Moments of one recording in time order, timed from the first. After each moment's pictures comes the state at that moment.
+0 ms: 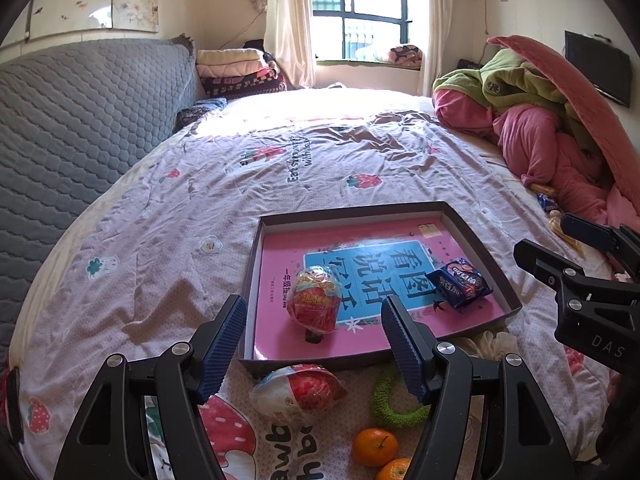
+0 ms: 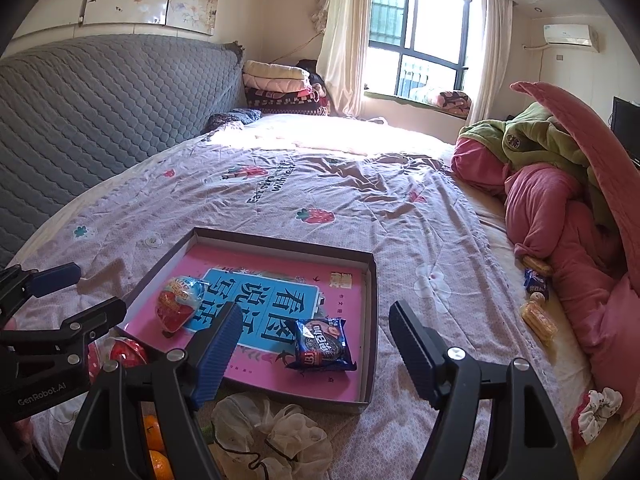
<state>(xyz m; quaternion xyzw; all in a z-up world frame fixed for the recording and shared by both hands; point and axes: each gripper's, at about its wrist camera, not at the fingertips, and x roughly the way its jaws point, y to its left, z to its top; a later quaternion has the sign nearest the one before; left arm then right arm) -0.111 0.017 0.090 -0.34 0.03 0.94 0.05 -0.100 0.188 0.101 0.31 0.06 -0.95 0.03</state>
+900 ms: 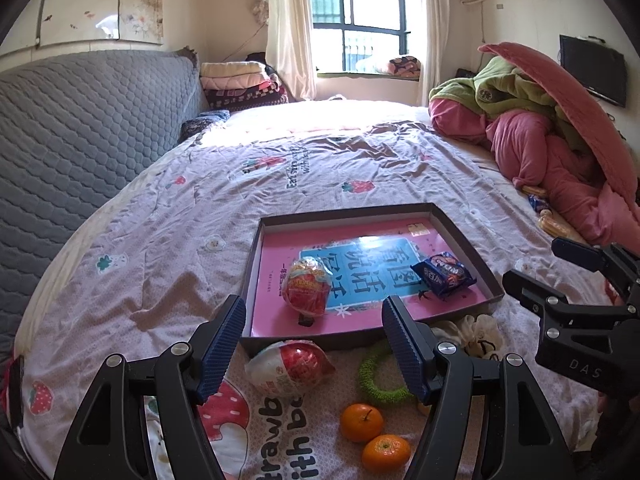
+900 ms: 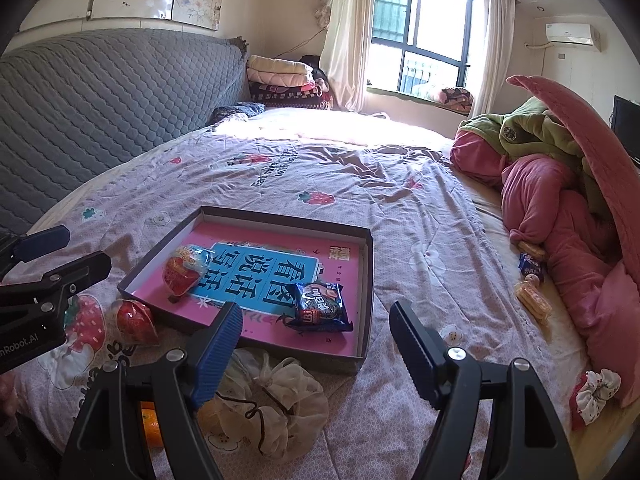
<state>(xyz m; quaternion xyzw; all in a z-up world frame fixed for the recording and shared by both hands) -0.069 0.027 0.090 -0.33 0.04 0.94 0.05 -0.065 0.195 0.088 0.32 0.06 -0.94 0.04</state>
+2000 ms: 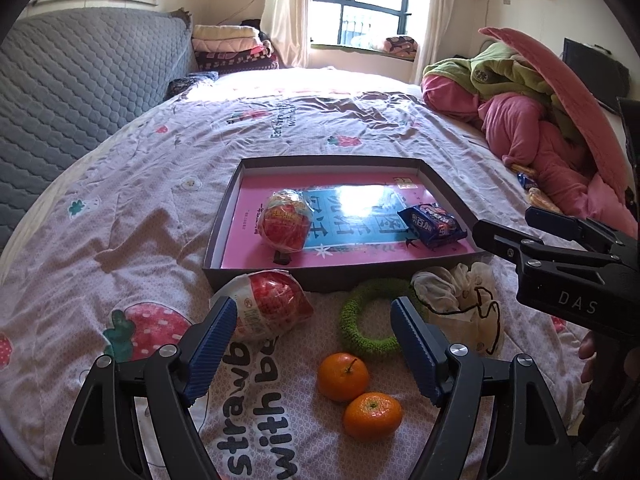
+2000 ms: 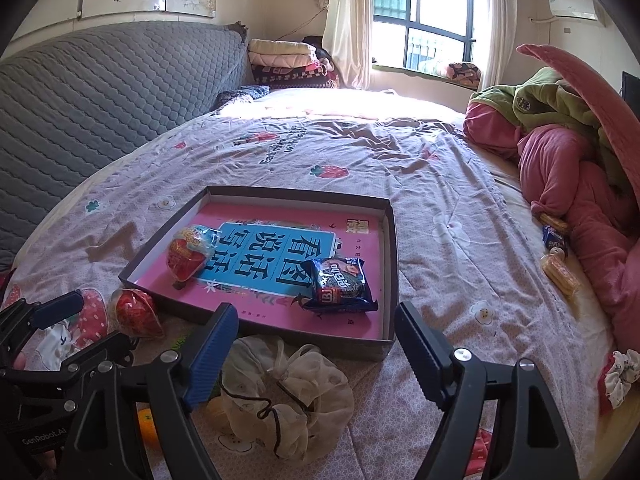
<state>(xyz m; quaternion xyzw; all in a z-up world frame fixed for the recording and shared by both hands) -0.058 0.025 0.043 -0.37 0.00 0.92 0.08 -0.083 0.192 0.063 0.36 0.03 -0.93 0.06</state>
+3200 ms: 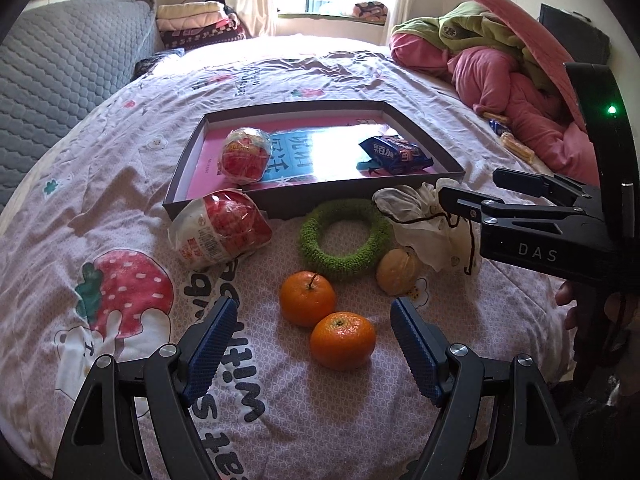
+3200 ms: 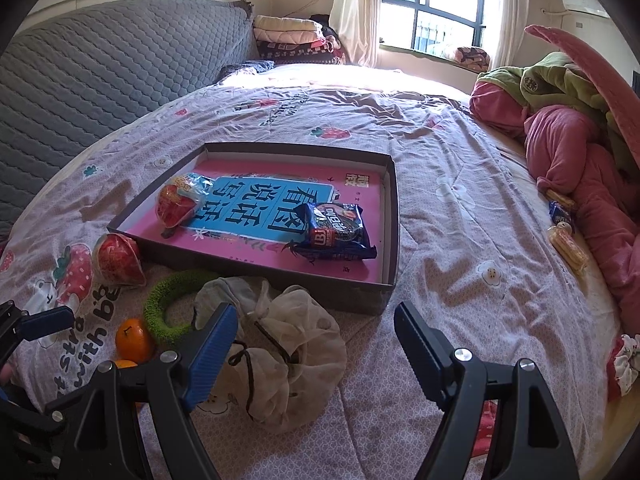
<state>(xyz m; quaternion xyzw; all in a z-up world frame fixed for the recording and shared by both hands) -0.027 0.039 0.013 -0.43 0.02 0.90 0.12 -0.070 0.203 0.025 0.39 0.05 -0.92 0.06</state>
